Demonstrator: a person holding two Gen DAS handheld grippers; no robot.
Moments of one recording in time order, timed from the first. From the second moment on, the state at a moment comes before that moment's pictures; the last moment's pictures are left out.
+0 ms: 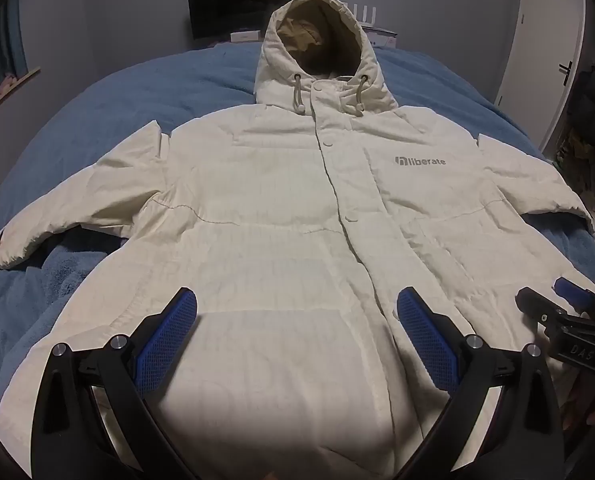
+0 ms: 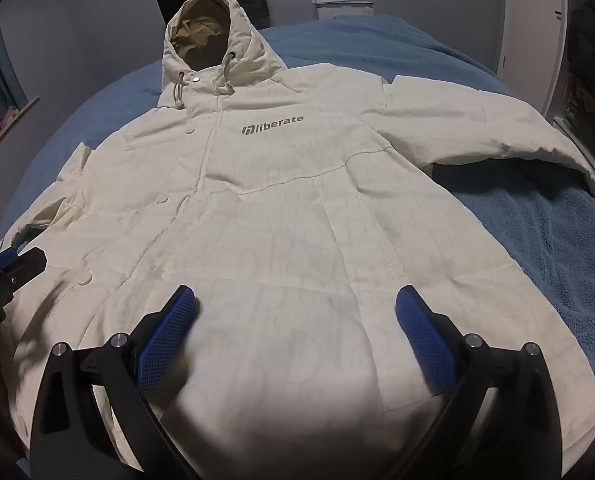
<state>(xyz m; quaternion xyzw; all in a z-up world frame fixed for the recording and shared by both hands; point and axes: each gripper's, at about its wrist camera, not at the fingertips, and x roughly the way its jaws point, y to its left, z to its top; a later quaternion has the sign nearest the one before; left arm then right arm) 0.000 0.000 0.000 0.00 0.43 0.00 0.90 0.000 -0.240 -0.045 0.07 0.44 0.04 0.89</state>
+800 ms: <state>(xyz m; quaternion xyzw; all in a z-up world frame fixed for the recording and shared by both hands) -0.002 0.002 0.000 0.00 0.43 0.00 0.90 0.002 -0.240 -0.047 0.07 0.44 0.04 0.89</state>
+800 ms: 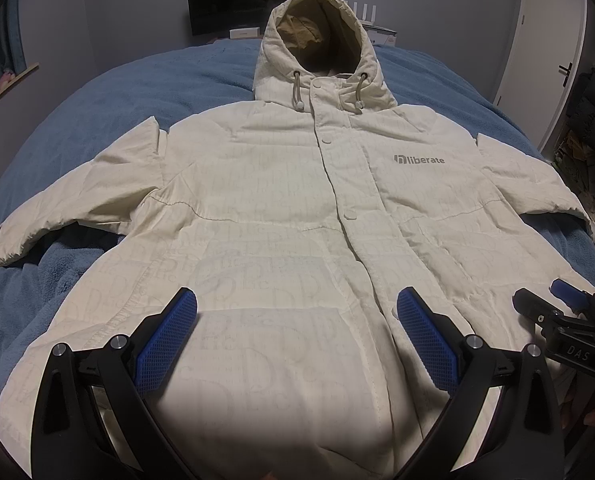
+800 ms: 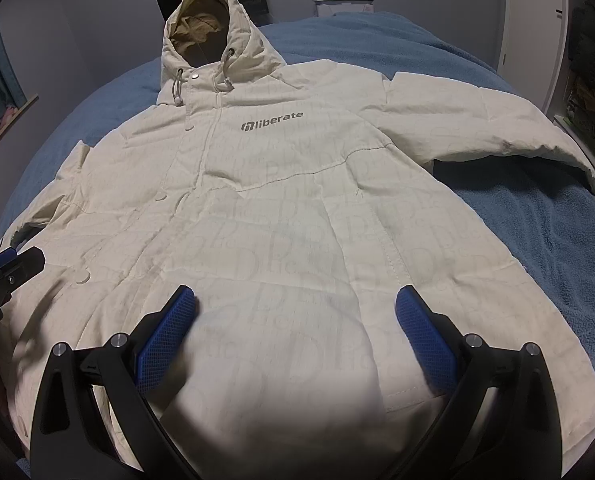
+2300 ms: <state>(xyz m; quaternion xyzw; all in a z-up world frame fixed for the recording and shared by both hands) -0.001 0.004 0.000 -0.01 0.44 -0.01 0.90 0.004 -0.239 -0.051 0.07 0.45 0.04 0.89</state>
